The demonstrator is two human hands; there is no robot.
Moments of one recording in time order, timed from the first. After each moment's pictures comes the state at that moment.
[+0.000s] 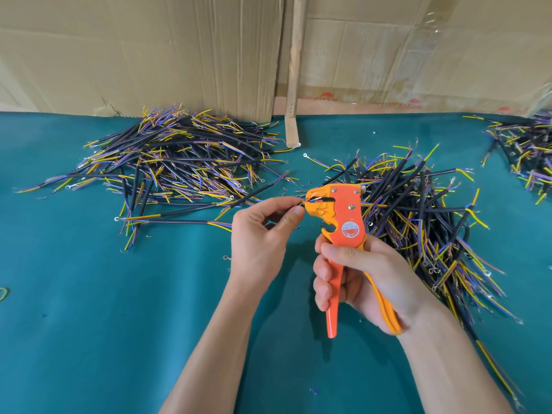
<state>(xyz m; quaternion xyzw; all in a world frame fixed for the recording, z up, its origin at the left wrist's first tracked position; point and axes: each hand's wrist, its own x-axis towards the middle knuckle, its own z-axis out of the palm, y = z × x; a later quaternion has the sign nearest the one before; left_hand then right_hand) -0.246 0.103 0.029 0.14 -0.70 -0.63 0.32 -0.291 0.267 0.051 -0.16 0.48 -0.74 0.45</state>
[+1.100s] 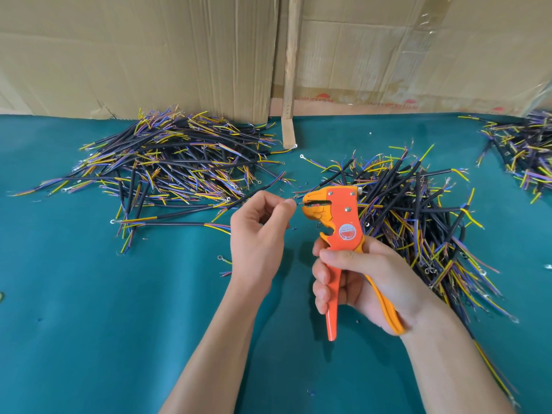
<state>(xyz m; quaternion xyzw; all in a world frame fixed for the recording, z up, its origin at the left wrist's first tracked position) -0.251 0.112 0.036 0.19 -0.65 -0.65 0.34 -0.294 0.273 0.052 -0.17 0.48 -0.72 0.47</state>
